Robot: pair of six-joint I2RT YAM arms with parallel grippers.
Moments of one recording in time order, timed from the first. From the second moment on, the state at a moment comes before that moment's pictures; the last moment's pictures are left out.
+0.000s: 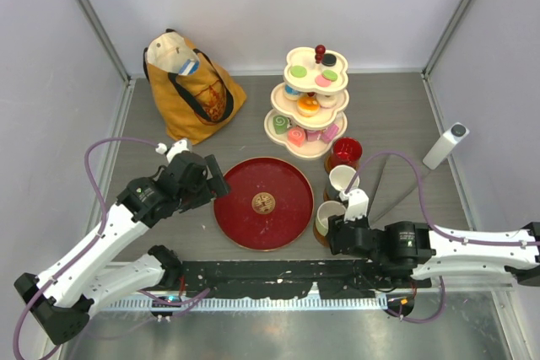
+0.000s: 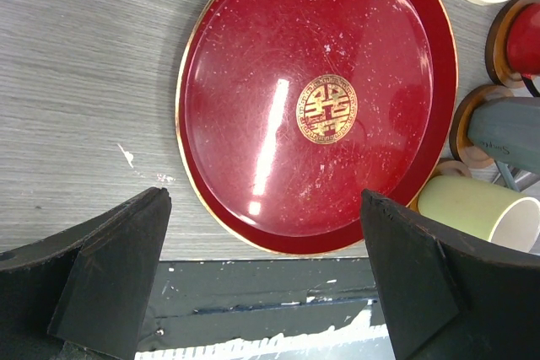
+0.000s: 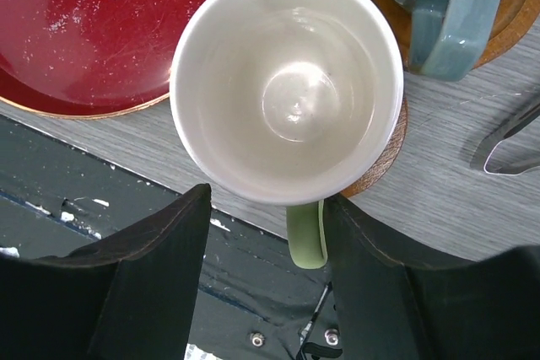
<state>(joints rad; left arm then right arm) -0.70 0.87 0.93 -0.98 -0.27 -0.97 1.45 0.66 0.54 -0.89 0.60 0.97</state>
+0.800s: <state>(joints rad) -0.70 0.86 0.93 -0.98 -0.28 -0.97 1.45 0.55 0.92 -1.12 0.52 0.98</state>
